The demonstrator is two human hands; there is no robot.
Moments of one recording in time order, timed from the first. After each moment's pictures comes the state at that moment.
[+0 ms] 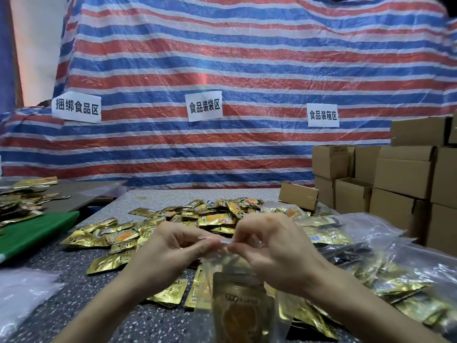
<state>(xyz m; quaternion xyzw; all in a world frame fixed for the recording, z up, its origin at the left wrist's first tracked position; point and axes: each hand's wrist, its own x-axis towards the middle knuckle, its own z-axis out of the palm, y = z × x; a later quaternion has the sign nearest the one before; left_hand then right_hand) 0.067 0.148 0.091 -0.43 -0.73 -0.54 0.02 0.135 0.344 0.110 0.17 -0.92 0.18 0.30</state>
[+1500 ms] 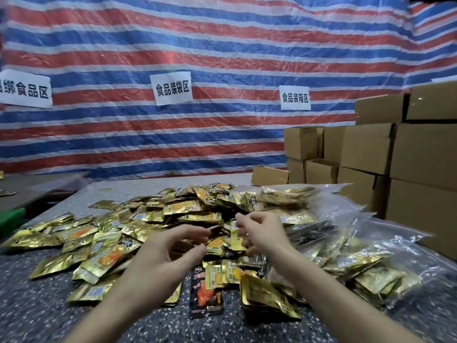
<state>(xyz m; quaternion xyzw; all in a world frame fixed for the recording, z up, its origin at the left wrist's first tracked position) 0.060 0.207 0.046 -0.36 -0.78 -0.51 0.05 0.060 0.434 0.031 -0.12 -0.76 0.60 0.22</state>
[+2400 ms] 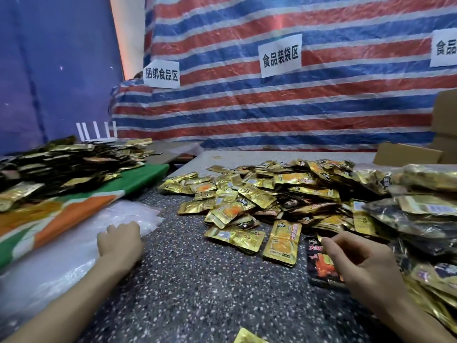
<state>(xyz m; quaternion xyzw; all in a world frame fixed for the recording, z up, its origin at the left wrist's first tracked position) -0.019 -0.042 -0.033 0.21 -0.97 0.03 0.08 0.078 0.363 -0.037 0.16 -0.81 0.46 0.33</state>
